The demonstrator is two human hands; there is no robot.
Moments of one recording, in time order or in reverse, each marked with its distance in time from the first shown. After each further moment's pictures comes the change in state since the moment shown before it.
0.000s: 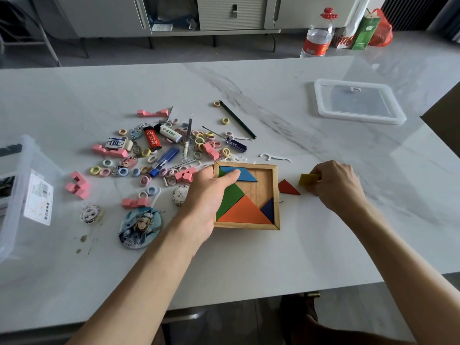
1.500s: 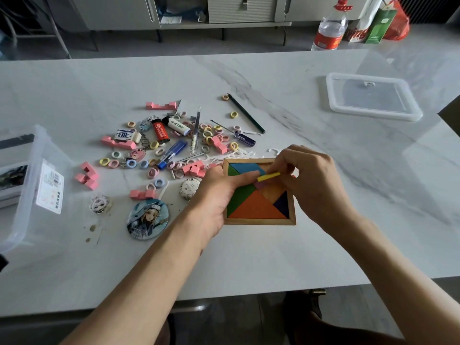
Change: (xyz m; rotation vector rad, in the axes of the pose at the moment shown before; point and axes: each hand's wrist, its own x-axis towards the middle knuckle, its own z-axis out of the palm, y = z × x) left_hand -0.001 -0.001 0.002 -0.211 -0.126 -0.143; right_hand -0.056 -0.065 -0.014 0.446 0.128 -0.614
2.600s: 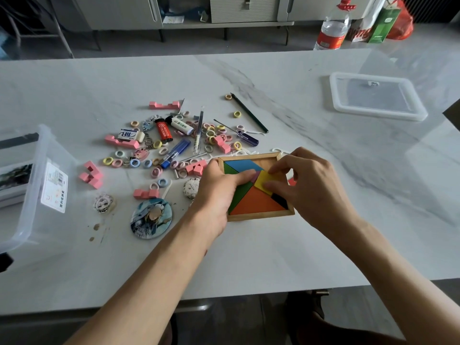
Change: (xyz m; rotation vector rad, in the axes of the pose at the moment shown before) left_hand 0.002 0.001 -0.001 0.091 0.153 0.066; right_hand -0.006 0.005 0.010 -0.137 -0.059 0.120
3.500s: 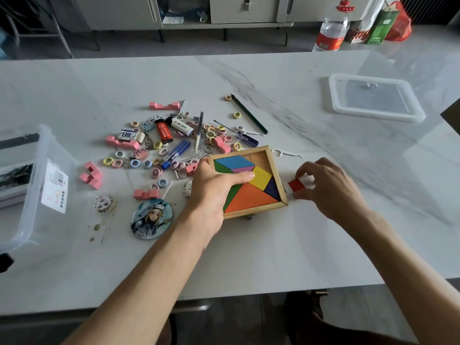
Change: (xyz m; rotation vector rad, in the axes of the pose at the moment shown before) left_hand 0.002 0.003 -0.005 -0.041 0.056 0.013; right_hand 0.009 0.051 -0.006 -0.298 -0.259 0.263
